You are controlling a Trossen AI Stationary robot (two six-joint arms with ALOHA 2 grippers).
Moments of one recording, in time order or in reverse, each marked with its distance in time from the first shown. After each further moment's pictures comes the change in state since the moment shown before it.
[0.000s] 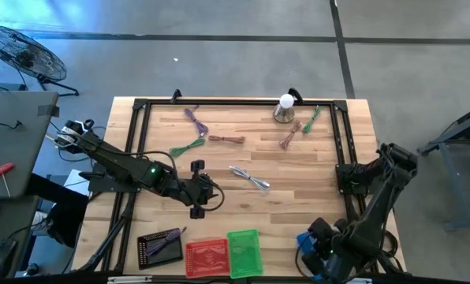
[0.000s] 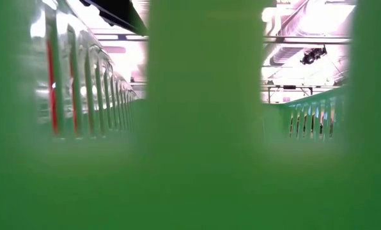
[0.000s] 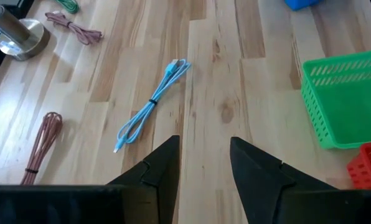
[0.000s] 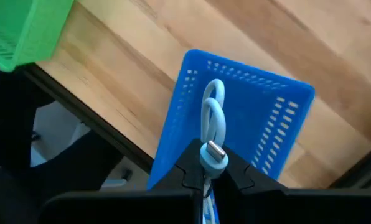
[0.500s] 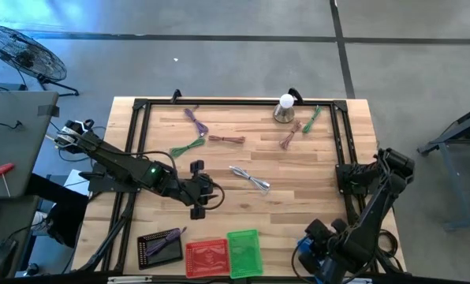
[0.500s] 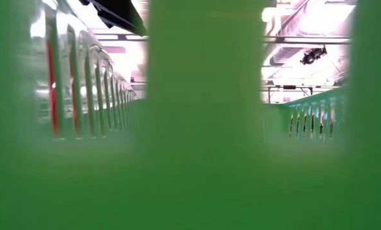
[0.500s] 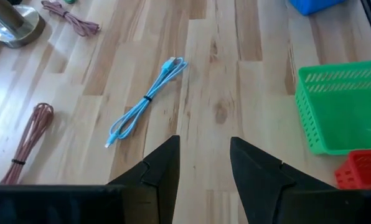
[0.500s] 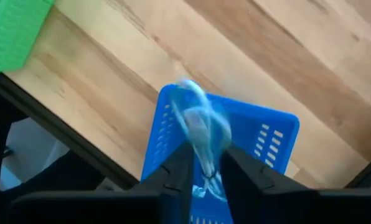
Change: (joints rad) left arm 0.000 0.000 0.000 0.000 0.021 -0.060; right arm 0.001 0.061 0.000 -0.028 0.046 -0.009
